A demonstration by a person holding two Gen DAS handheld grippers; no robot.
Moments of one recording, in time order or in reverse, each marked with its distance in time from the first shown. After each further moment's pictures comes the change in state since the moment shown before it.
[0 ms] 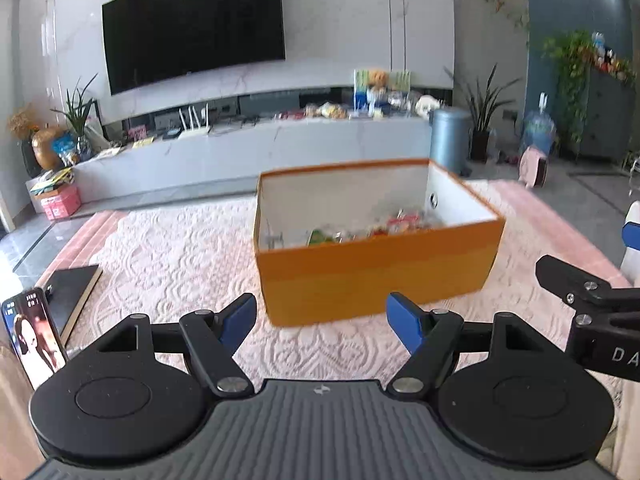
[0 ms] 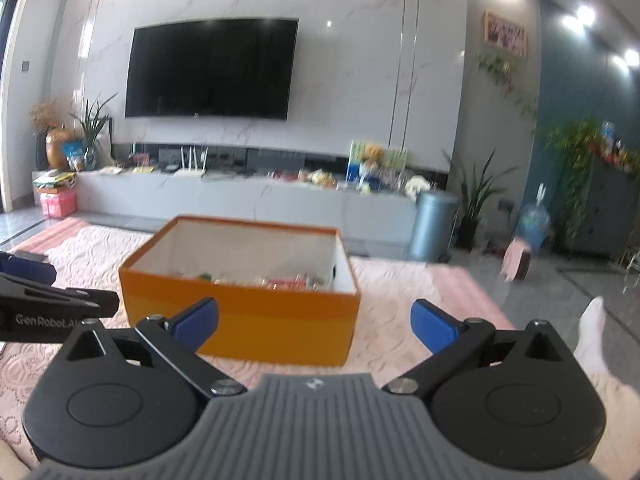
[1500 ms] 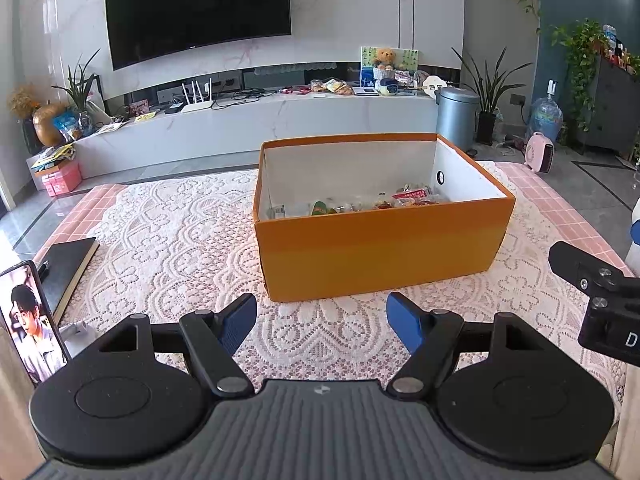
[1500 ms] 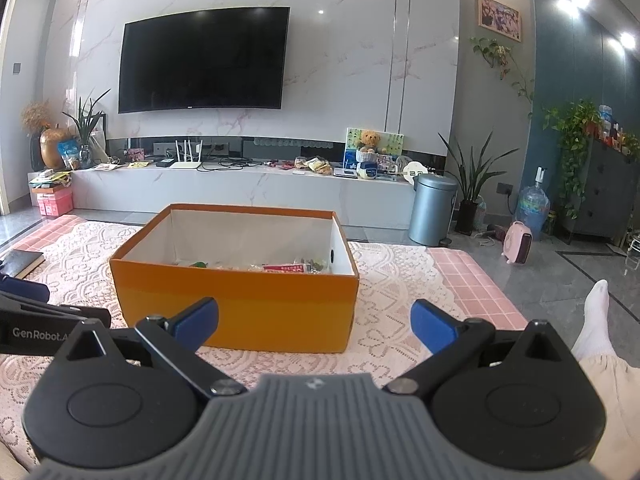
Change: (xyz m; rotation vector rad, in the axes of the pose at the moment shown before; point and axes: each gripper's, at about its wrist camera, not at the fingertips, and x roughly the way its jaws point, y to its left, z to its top) left arm 0.003 0.000 -0.001 -0.025 0.069 0.001; right arm 0.019 0.000 -0.007 0.030 0.020 -0.009
